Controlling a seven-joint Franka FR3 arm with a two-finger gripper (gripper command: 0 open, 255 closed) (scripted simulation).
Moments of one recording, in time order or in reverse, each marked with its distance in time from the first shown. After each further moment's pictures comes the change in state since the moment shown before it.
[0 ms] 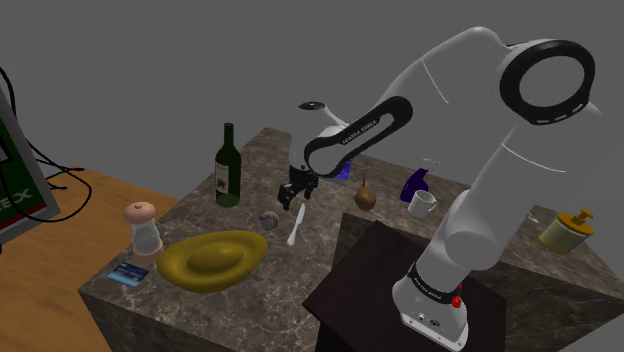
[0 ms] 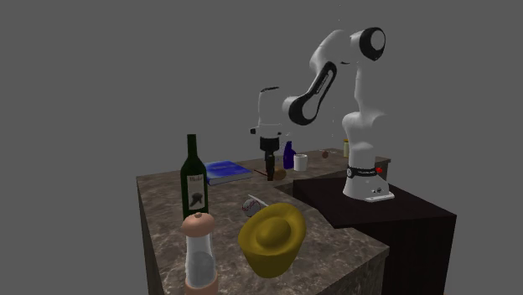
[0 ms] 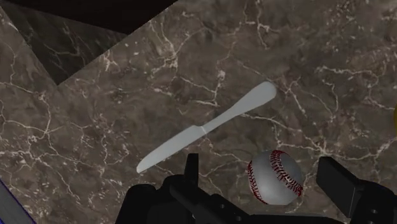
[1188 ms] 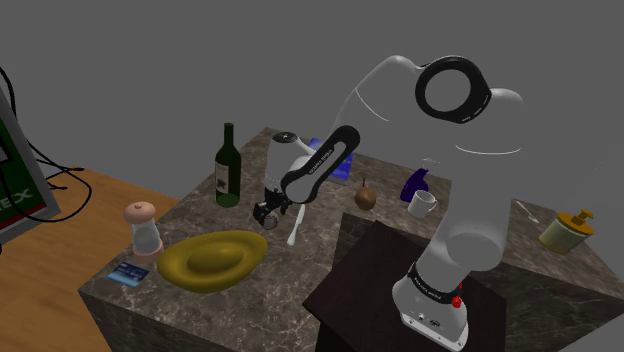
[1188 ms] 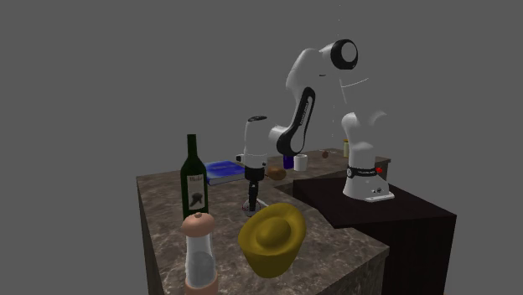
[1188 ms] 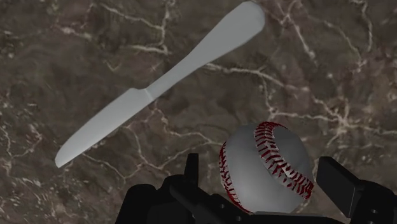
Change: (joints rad) arm 0.046 0.401 -0.036 0.192 -0.148 0.263 0.174
